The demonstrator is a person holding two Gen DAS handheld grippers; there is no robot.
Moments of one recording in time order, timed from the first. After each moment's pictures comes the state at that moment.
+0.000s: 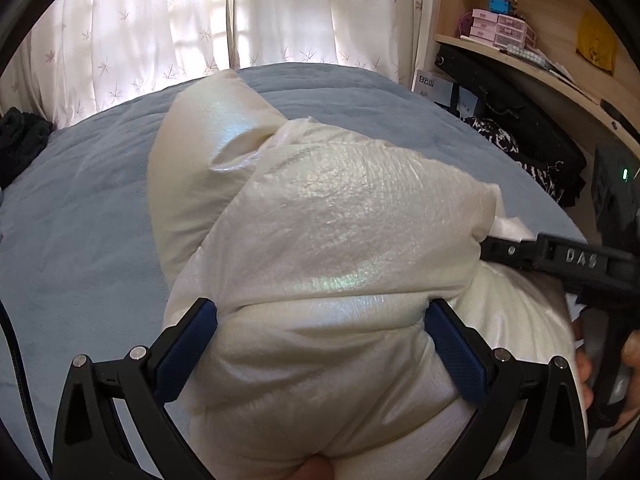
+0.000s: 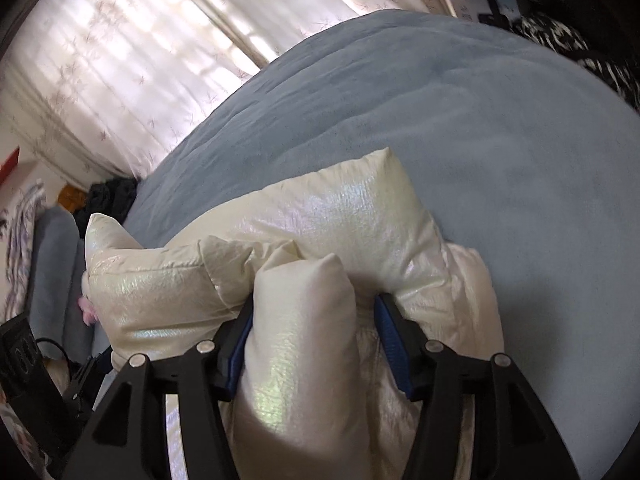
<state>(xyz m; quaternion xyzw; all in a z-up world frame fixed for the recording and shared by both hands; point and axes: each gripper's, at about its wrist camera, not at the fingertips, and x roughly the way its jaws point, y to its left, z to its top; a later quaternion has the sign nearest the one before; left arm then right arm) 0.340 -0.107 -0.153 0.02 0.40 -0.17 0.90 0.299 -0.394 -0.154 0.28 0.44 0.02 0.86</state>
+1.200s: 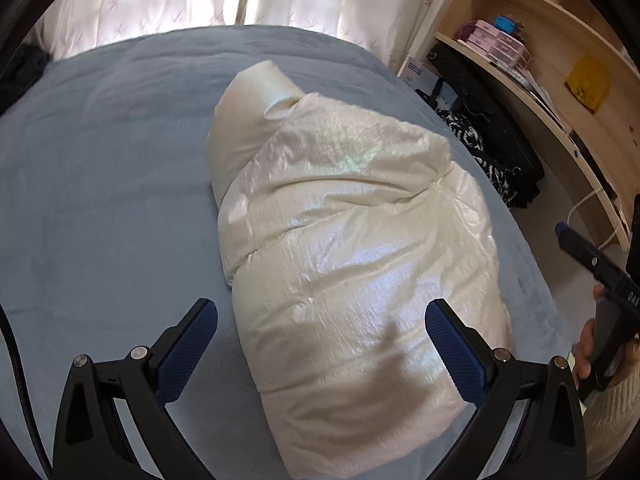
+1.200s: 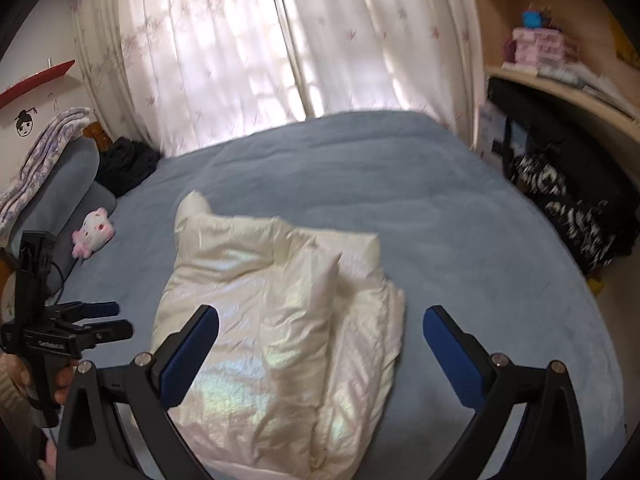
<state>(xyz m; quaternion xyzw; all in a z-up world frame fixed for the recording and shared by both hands) 0.278 -0.027 -0.098 -0.07 0.49 -0.22 0.84 0.185 -0.360 -0.013 0.07 0.39 0.03 0.92</state>
